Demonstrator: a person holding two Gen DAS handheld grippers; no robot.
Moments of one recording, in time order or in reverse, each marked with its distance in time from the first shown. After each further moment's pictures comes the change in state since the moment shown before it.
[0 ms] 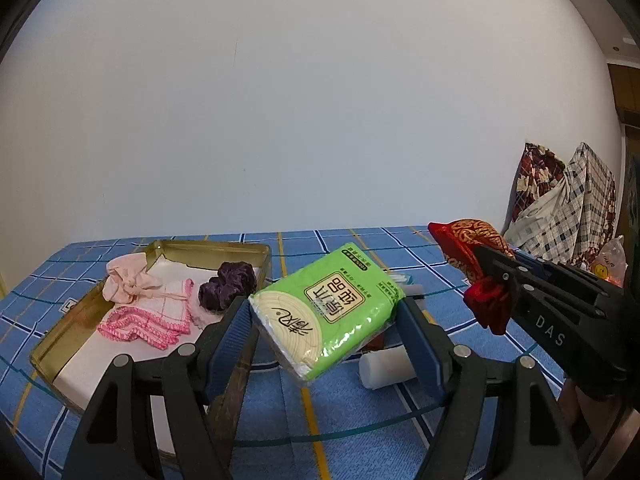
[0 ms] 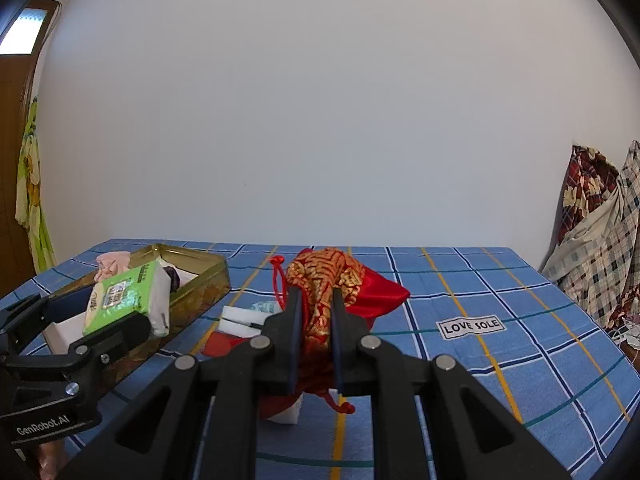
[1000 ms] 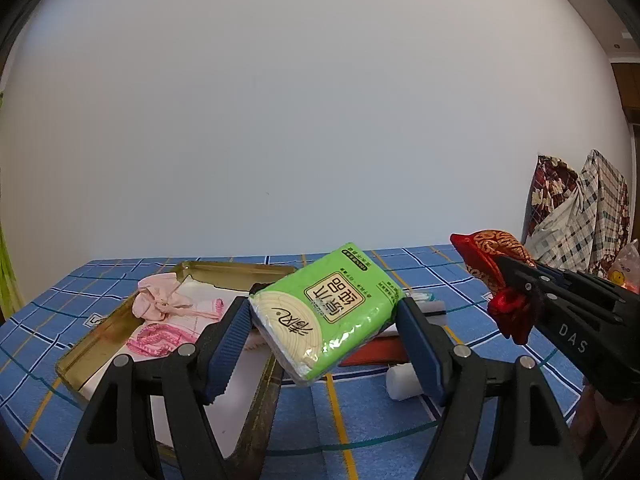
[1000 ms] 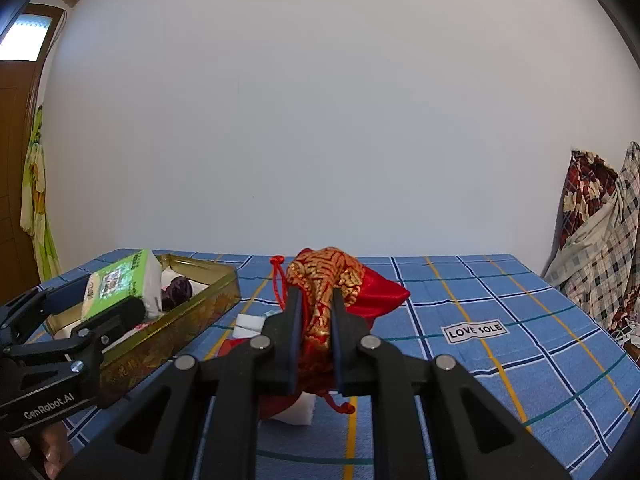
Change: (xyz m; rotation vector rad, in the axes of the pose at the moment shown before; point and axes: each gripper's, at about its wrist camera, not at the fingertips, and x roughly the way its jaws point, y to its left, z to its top) left arm -0.013 0.011 -0.001 0.012 -0.087 0.076; right arm -0.009 0.005 0.000 0.006 -0.046 0.016
